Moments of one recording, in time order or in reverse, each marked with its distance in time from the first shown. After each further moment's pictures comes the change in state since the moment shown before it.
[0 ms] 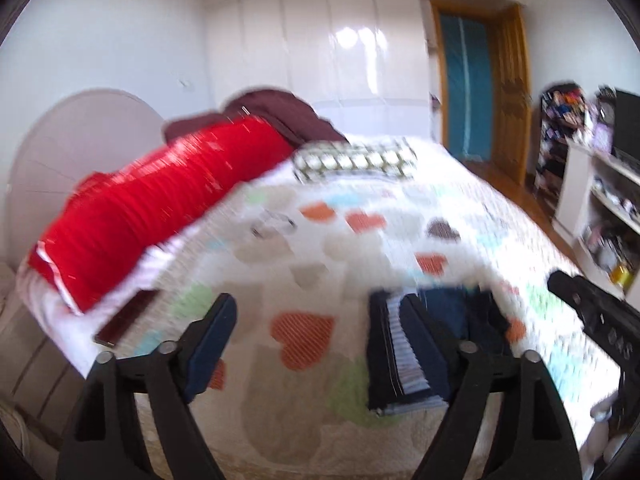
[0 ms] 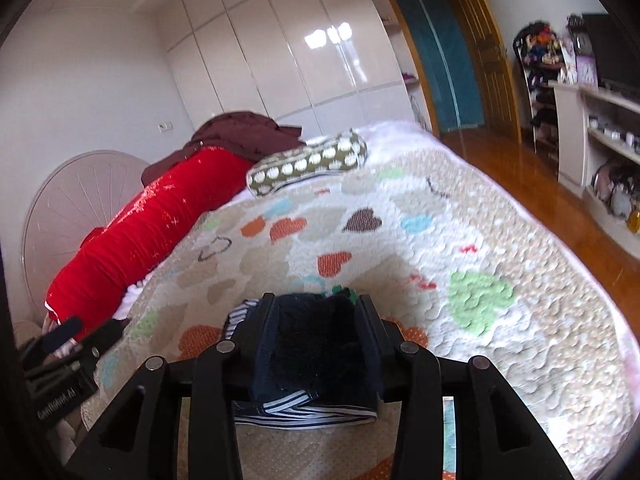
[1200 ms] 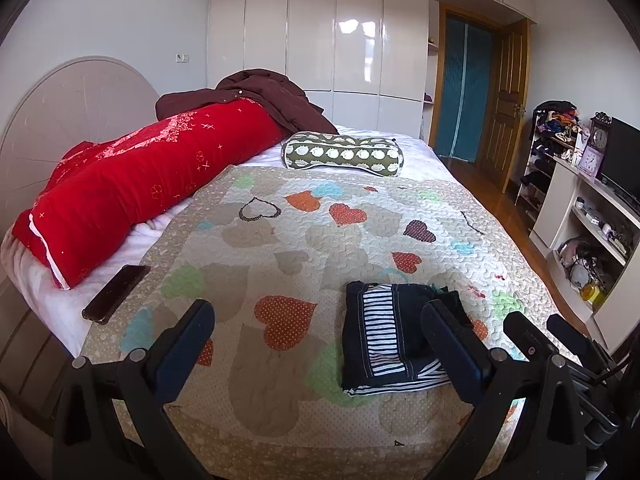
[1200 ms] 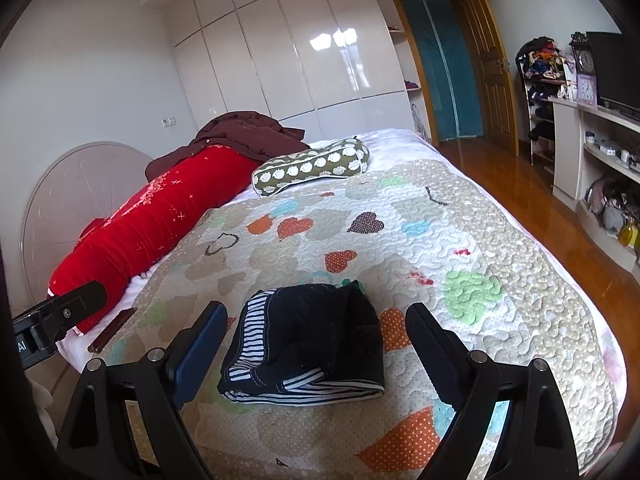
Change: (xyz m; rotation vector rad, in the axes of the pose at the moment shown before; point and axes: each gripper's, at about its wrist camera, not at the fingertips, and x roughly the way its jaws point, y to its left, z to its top) left arm -0.014 0.012 0.009 -0.076 0.109 -0.111; right arm -0.010 0.012 -0.010 -0.004 0.059 -0.011
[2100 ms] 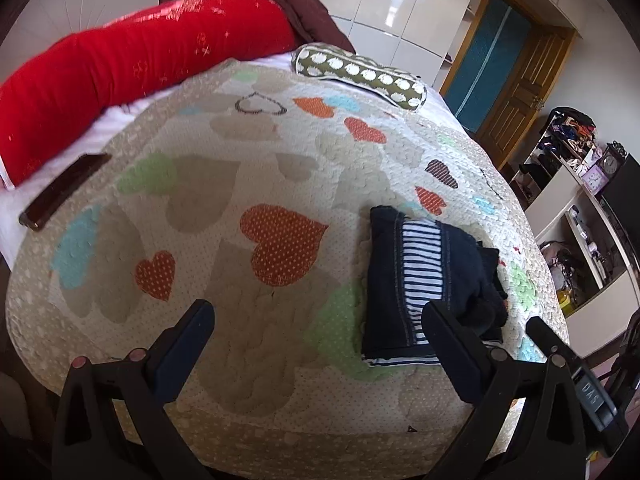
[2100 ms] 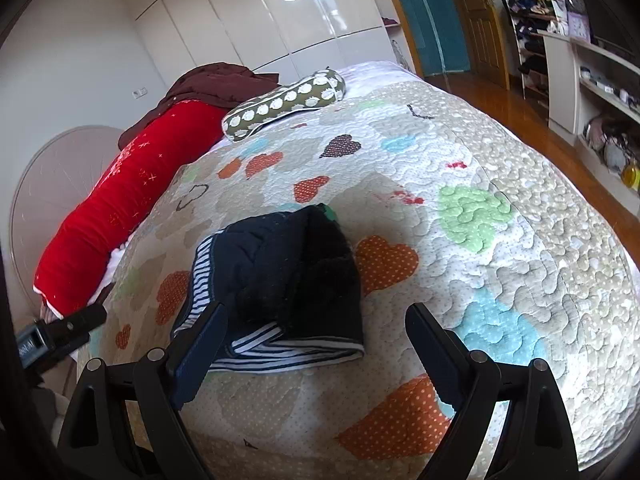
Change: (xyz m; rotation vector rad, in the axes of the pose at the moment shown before) left arm 0.105 0.054 -0.048 -0.212 0.288 -0.121; right arm 0.060 -0.041 -0.031 0.122 0.202 -0.023
